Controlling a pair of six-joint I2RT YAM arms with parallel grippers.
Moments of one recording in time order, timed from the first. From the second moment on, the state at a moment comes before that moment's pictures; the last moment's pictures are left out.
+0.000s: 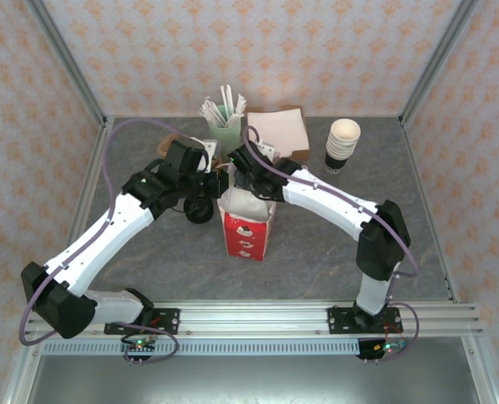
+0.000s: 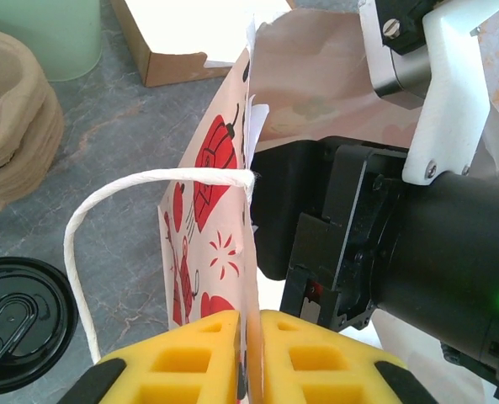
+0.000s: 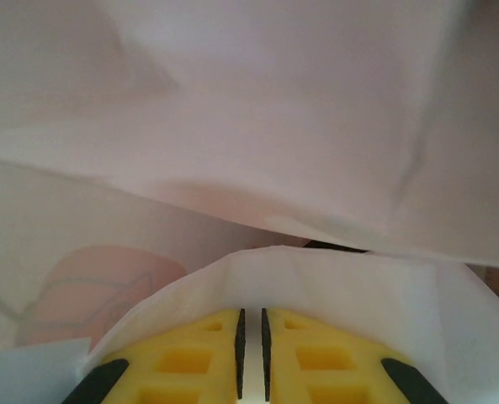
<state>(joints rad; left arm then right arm) -0.53 1.28 1.29 -0.72 0.10 -0.44 0.83 1.80 1.60 -0.71 0.29 0.93</state>
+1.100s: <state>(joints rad) -0.35 0.90 0.83 -0.34 -0.70 -0.25 0.51 0.98 1.10 -0.70 0.61 0.45</state>
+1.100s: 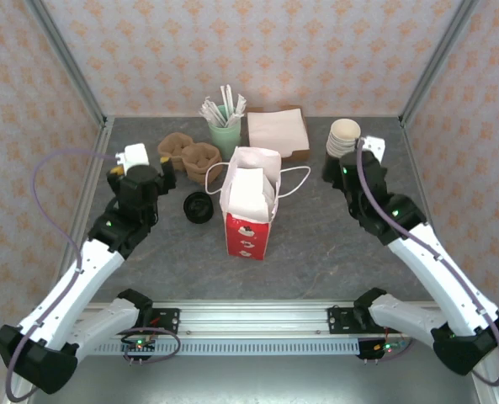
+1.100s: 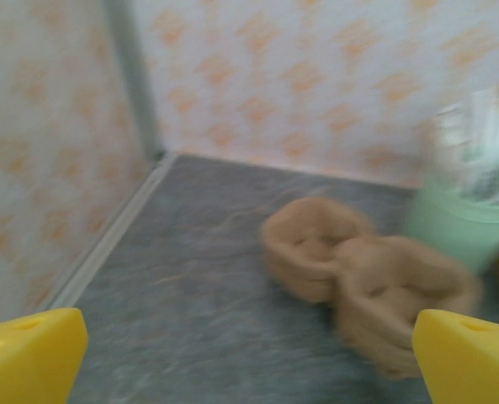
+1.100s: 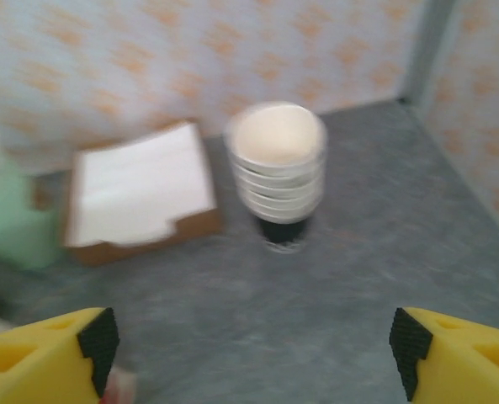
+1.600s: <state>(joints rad) -0.06 1.19 0.41 0.34 -0.55 -0.17 0.17 1.26 0.50 0.12 0.60 0.28</state>
